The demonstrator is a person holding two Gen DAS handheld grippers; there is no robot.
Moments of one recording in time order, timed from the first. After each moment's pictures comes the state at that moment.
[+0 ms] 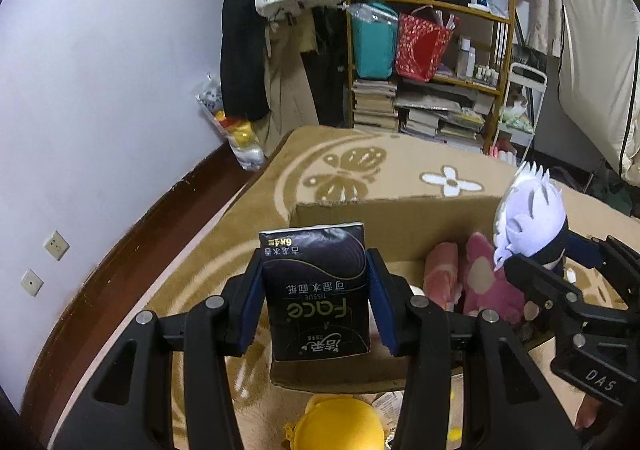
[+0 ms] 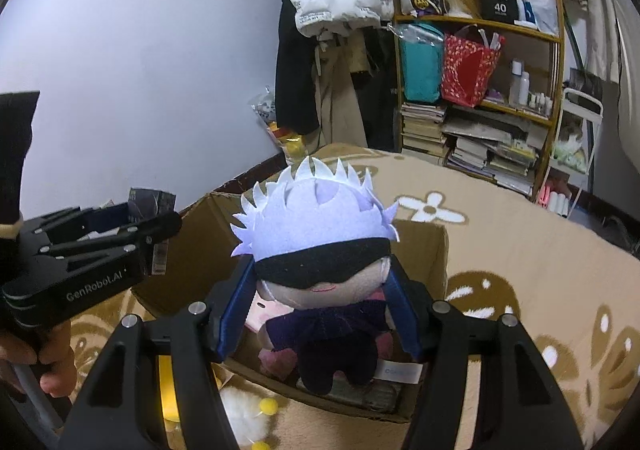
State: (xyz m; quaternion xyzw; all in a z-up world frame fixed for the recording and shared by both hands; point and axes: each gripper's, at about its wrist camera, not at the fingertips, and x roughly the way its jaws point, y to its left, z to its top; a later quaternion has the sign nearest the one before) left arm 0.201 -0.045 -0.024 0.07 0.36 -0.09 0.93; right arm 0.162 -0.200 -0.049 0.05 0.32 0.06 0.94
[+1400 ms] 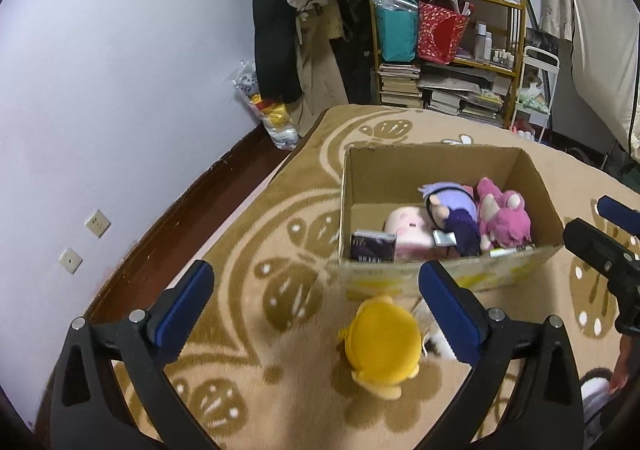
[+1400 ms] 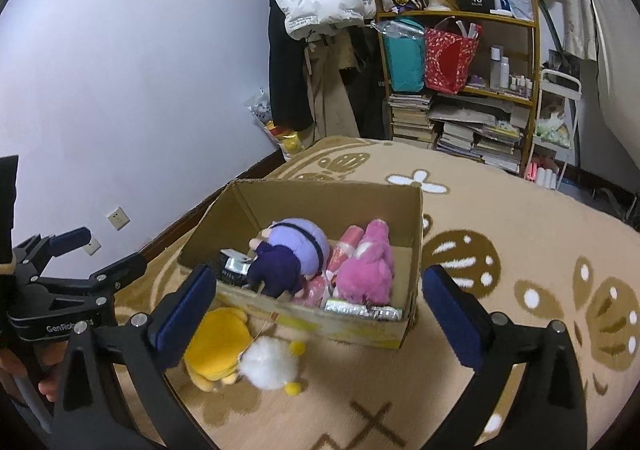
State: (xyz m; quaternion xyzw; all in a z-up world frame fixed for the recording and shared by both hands) left arm 0.111 0.002 0.006 0.09 0.38 -0.04 0.92; right arm 0.093 -0.196 -0.017 0.09 0.34 0.04 0.94
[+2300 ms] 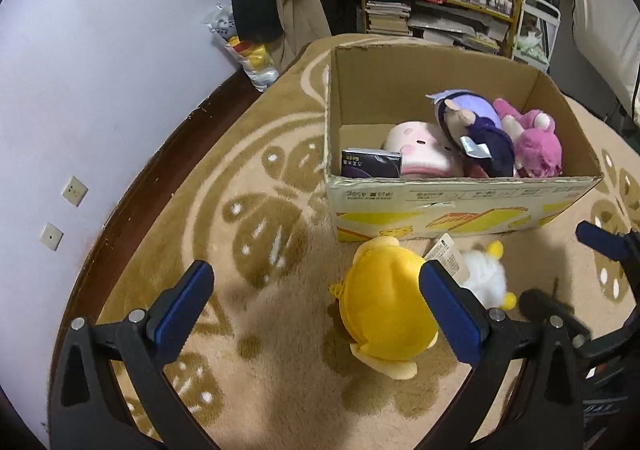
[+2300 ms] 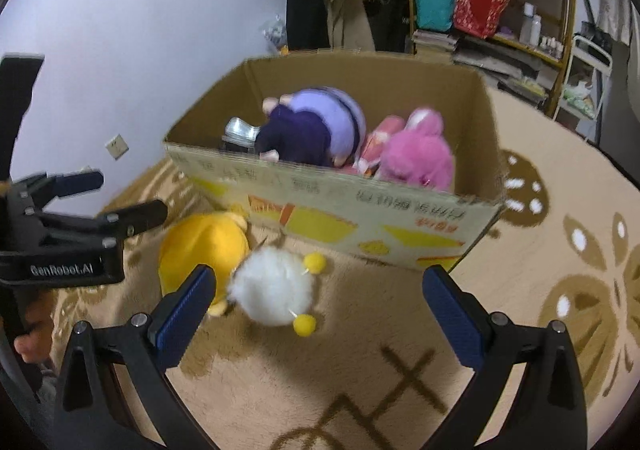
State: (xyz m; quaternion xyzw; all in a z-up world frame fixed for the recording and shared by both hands) left arm 0.137 -0.002 -0.070 0.11 0.47 -0.07 0.87; right arm 0.096 -0.158 -0.105 0.04 0.44 0.07 0.89
